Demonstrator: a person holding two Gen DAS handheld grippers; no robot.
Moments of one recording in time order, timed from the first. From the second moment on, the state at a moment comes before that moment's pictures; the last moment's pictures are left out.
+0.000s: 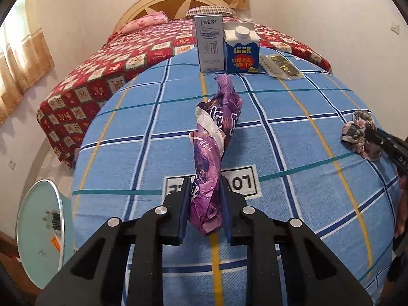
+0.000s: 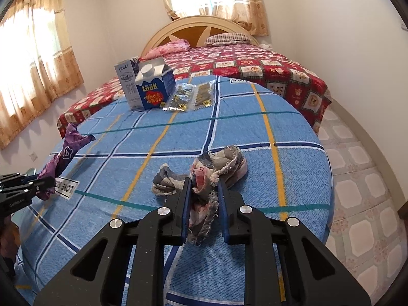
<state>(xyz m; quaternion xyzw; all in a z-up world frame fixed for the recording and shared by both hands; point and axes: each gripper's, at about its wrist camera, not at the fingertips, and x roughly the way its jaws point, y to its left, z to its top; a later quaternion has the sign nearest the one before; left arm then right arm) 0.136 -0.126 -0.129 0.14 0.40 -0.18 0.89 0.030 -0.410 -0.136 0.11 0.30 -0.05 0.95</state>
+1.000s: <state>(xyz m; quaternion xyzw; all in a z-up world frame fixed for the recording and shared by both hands) 0.136 -0.034 -0.116 0.14 0.38 -0.09 0.91 0.086 -0.305 -0.081 0.03 0.28 0.05 0.96</state>
